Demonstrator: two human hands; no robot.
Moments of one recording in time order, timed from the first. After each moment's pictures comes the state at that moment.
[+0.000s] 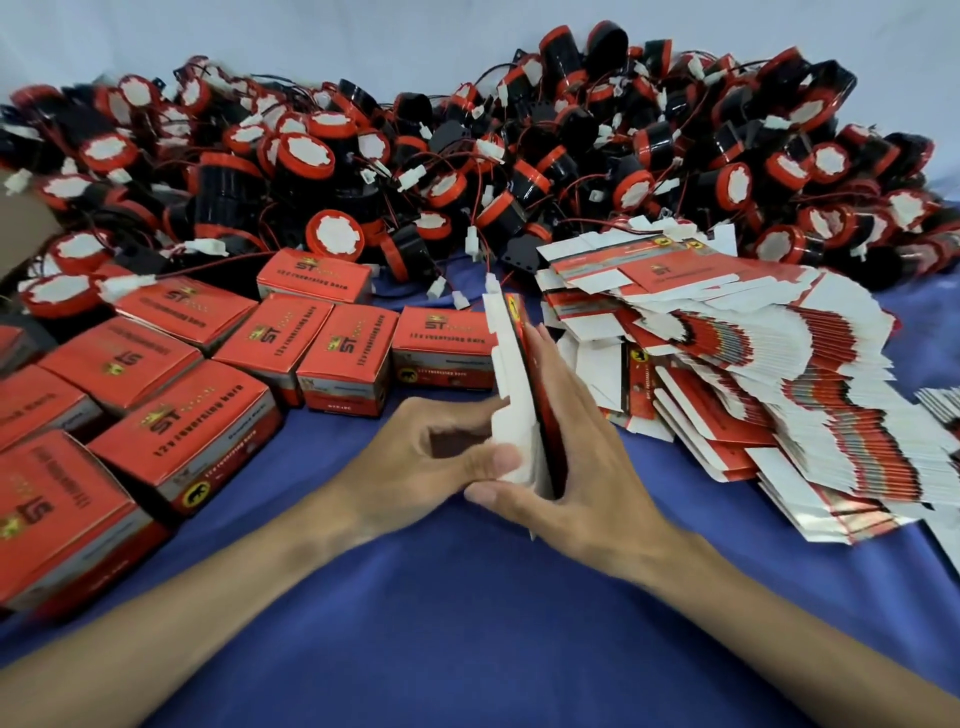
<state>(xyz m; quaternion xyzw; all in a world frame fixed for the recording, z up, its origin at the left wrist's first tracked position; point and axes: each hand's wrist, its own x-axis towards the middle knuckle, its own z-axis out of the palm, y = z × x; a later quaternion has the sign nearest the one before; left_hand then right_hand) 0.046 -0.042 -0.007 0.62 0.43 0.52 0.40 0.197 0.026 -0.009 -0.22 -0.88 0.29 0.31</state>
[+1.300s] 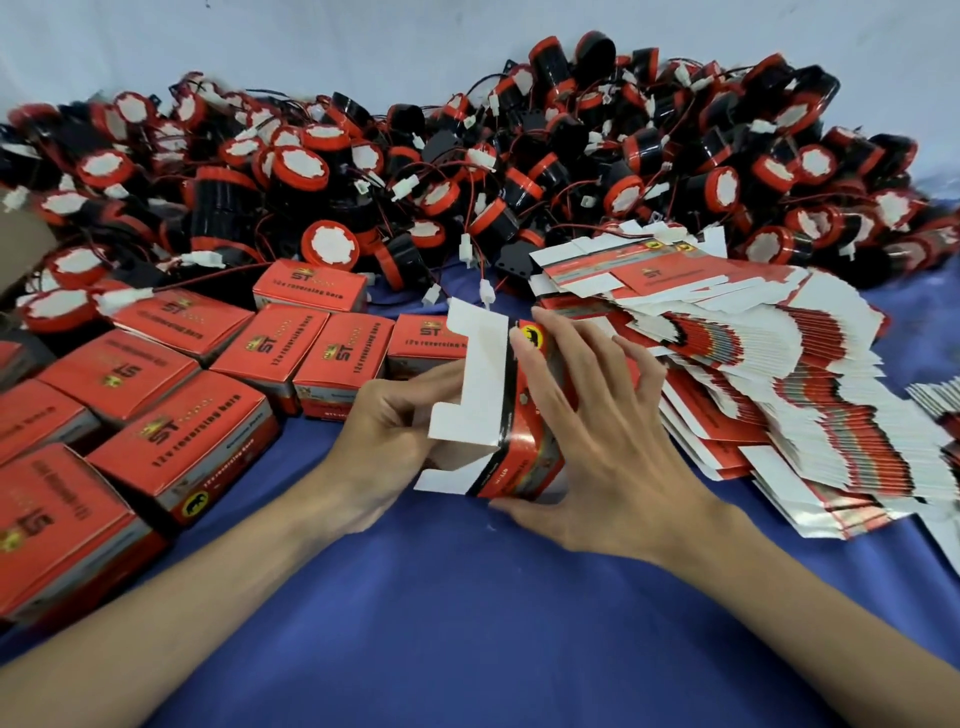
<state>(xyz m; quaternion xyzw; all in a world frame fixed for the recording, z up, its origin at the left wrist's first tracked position) 0.036 -0.032 -0.015 0.49 0.46 0.63 0.40 0.211 0.045 -0.002 -0.22 -0.93 -0.10 0.26</state>
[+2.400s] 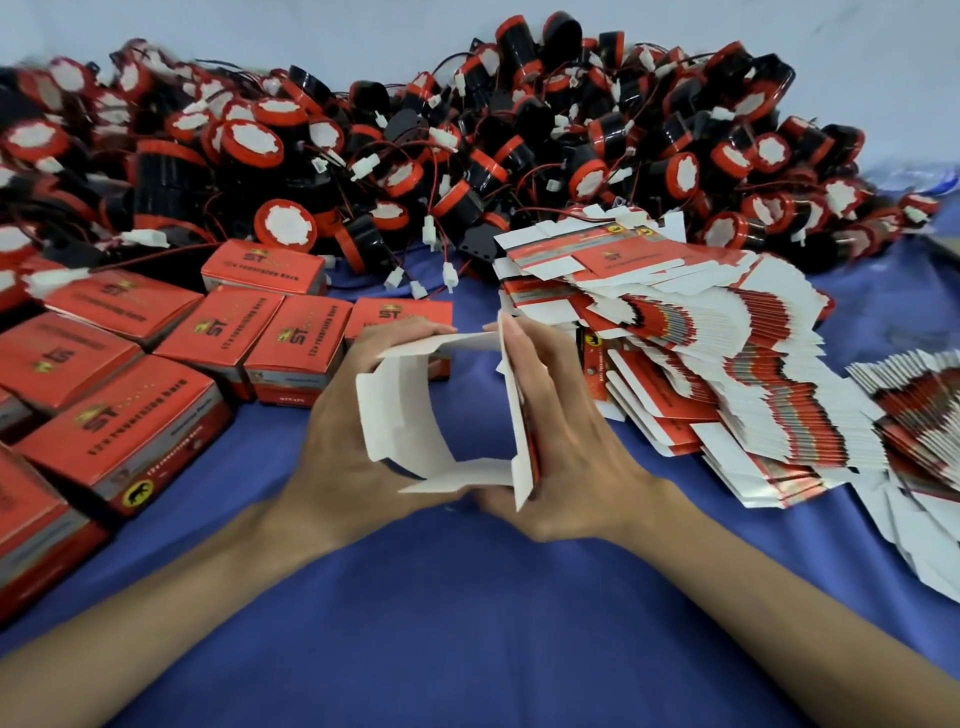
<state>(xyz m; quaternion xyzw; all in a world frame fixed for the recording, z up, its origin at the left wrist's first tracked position) 0.047 -0.041 -0.015 0.65 0.48 0.59 0.07 0.210 0.054 -0.018 -0.06 -0.91 0.11 0.39</state>
